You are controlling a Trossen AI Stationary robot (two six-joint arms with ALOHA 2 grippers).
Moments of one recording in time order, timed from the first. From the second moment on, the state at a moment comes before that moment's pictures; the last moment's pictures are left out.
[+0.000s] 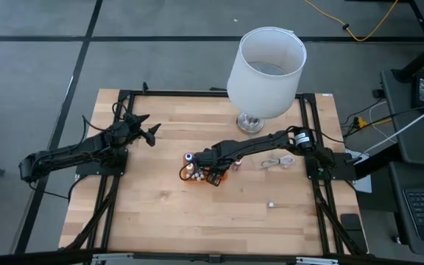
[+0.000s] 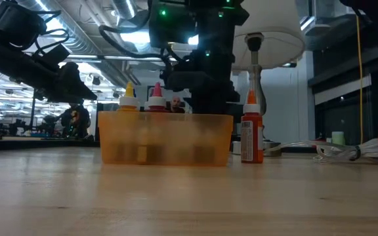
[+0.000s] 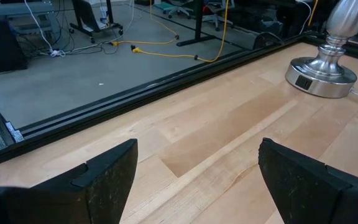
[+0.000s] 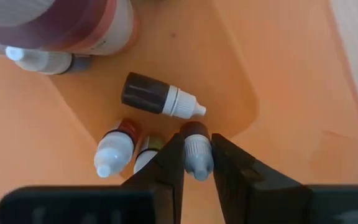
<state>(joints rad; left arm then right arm) 0.41 0.26 0.07 -0.13 -0.45 -0.22 0.09 2.22 1.78 -1.03 0.11 0.53</state>
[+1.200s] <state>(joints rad) 0.41 0.26 0.07 -0.13 -0.45 -0.22 0.15 2.05 1.87 -1.15 0.11 0.75</state>
